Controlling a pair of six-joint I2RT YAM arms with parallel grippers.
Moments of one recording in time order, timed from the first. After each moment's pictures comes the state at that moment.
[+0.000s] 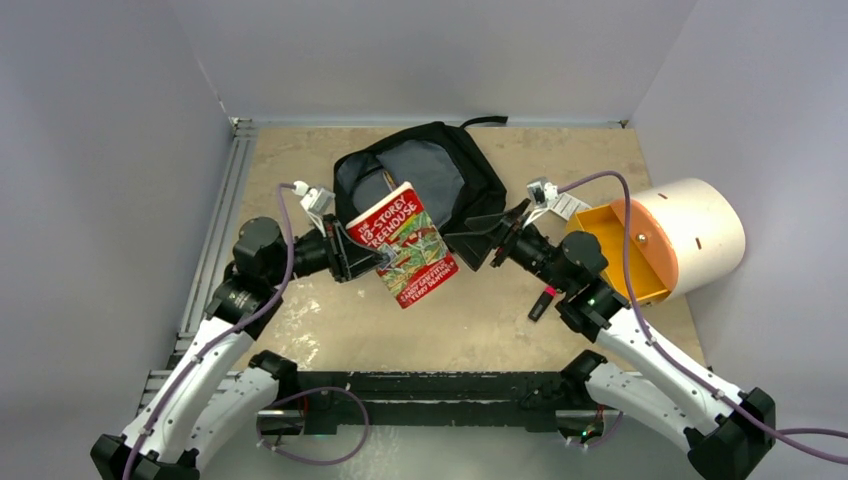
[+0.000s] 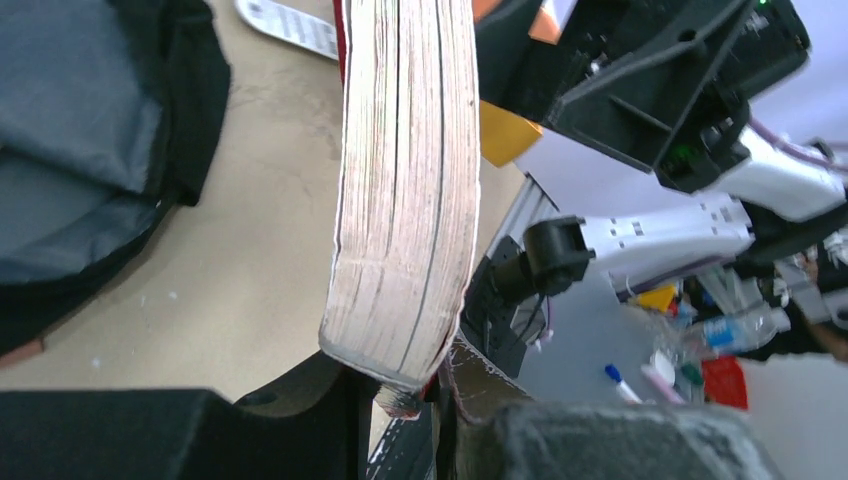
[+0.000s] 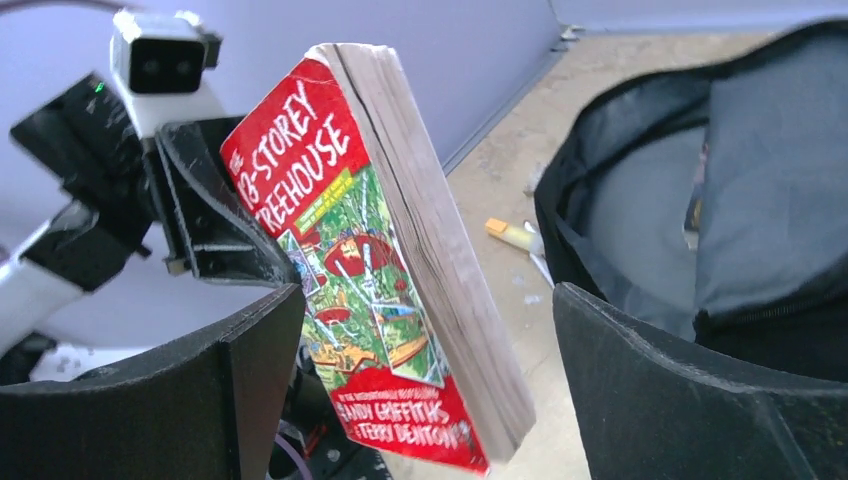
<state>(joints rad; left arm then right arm) -0.39 0.71 0.71 -0.13 0.68 -0.59 0.65 0.81 0.63 0.26 -0.24 0.67</state>
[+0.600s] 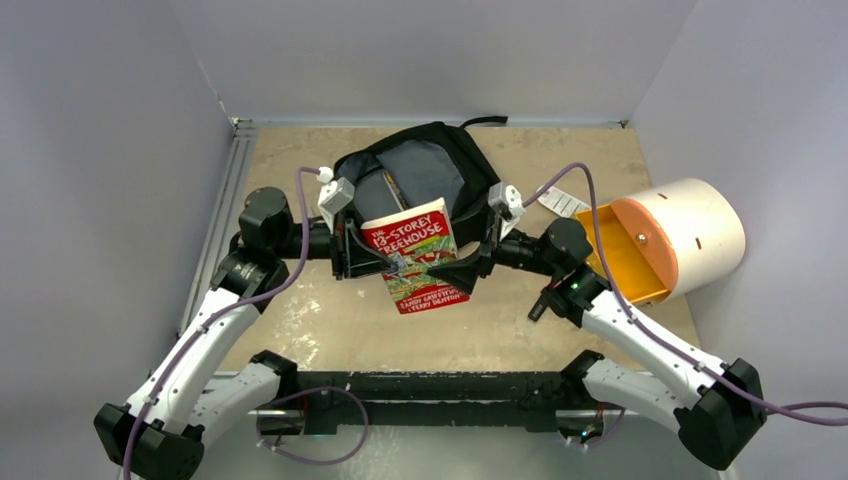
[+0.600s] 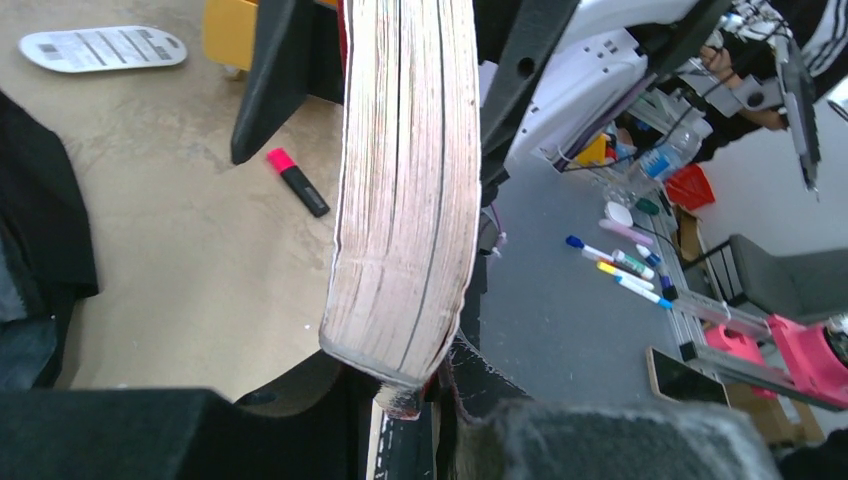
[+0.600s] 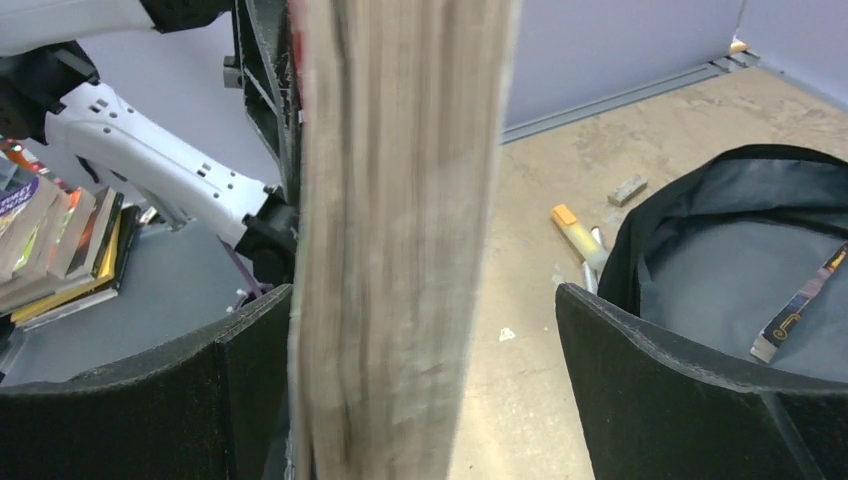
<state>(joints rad) -0.39 0.89 0.88 -0.10 1.09 -0.35 0.65 0.96 0.68 0.43 -0.69 0.35</state>
